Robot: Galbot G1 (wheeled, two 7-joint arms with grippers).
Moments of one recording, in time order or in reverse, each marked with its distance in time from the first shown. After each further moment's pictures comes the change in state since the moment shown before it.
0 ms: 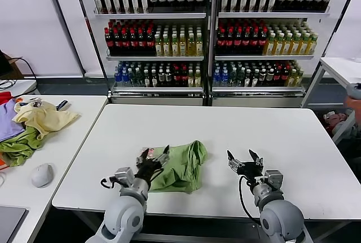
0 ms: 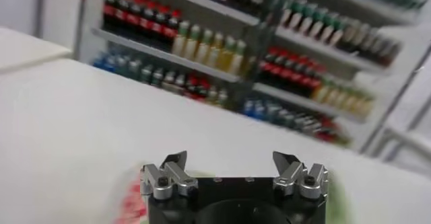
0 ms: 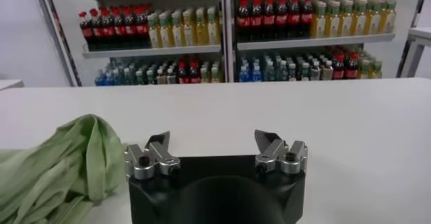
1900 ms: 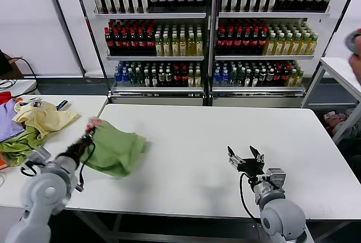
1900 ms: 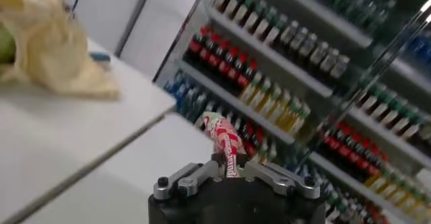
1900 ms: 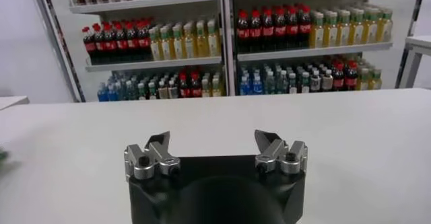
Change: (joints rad) left arm -0.036 0.230 -0.473 -0.062 -0.634 0.080 -0.017; right arm -0.006 0.017 0.022 0.042 0.005 0.002 0.002
